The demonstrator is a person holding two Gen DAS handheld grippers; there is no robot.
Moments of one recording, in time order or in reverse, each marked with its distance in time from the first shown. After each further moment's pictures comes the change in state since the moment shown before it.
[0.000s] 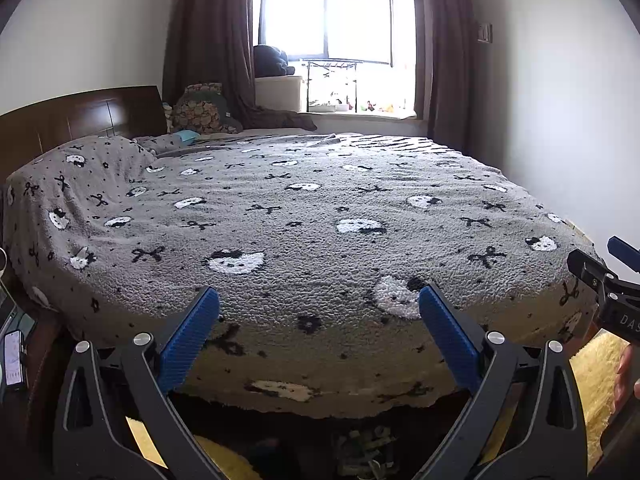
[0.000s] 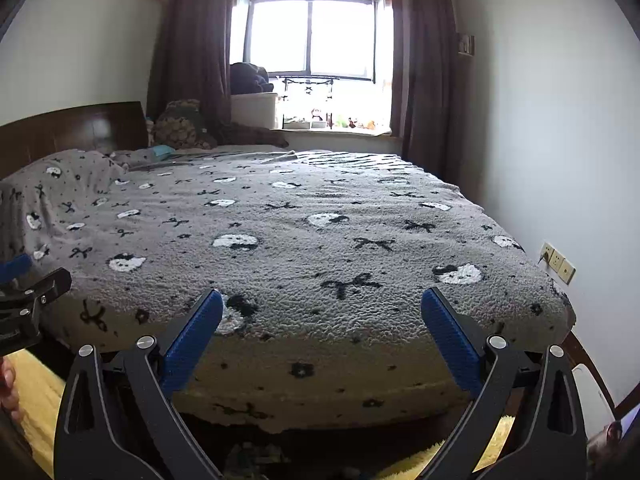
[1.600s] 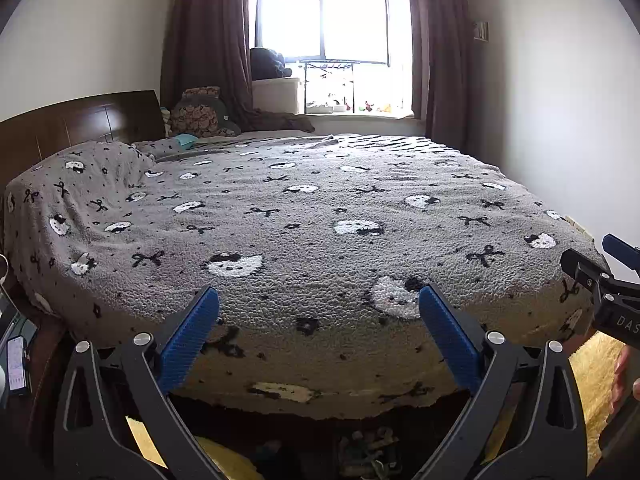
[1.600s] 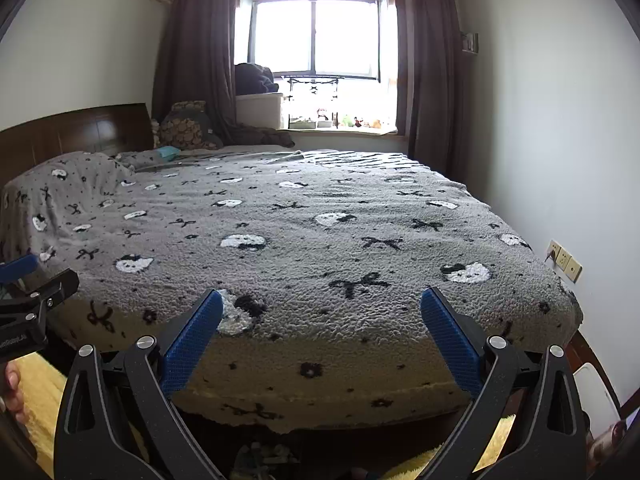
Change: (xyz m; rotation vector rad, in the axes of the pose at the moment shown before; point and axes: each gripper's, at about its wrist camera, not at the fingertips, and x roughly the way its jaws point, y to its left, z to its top) left arm -0.002 -0.002 0.004 0.009 -0.002 -0.002; right arm 0.001 0.004 0.001 0.004 0.004 0.026
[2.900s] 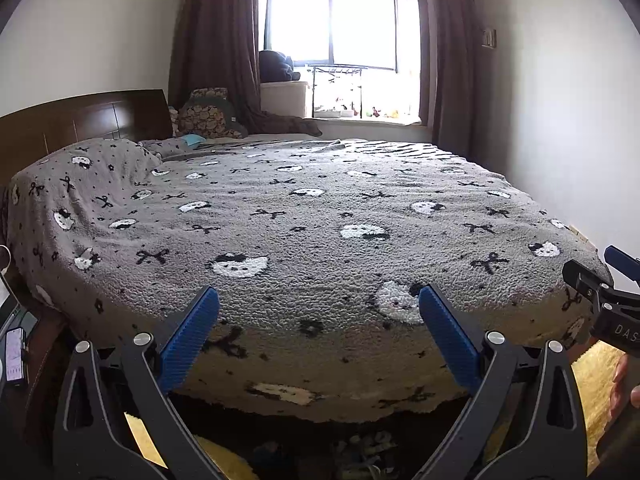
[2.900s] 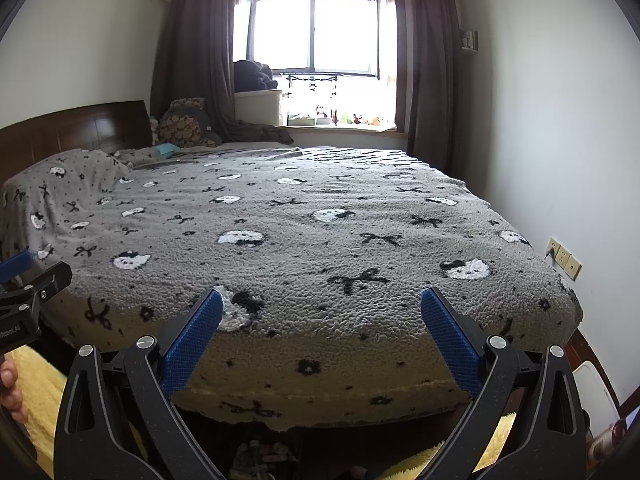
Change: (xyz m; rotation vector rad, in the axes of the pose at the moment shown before) left arm 0.000 0.005 -0.003 -0.017 -0.021 0.015; right arm 0.002 -0.002 -0.002 0.003 0.011 -0.006
